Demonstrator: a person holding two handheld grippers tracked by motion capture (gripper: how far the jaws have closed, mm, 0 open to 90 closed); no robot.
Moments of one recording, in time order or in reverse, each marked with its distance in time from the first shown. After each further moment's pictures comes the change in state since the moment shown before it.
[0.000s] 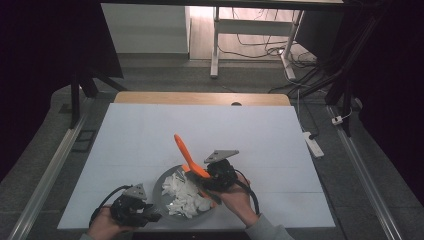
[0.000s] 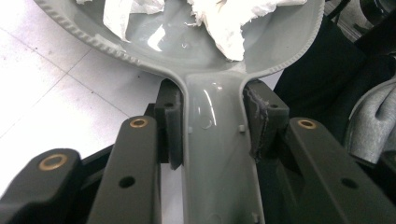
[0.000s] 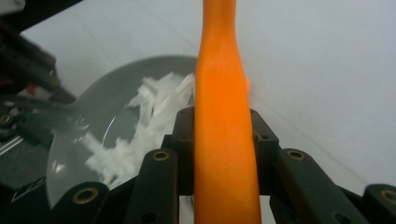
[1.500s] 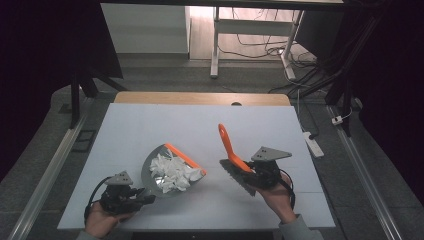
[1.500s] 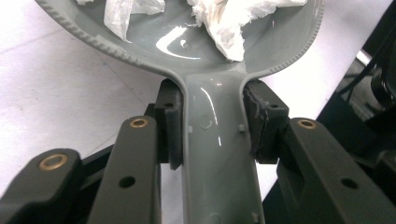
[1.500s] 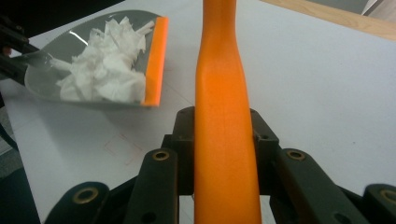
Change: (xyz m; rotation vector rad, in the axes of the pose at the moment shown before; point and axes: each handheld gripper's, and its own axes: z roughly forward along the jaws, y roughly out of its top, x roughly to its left) left arm 0.016 -0.001 -0.027 -0.244 0.096 -0.182; right arm -0.061 -0.039 -0.083 -0.178 -0.098 -0.016
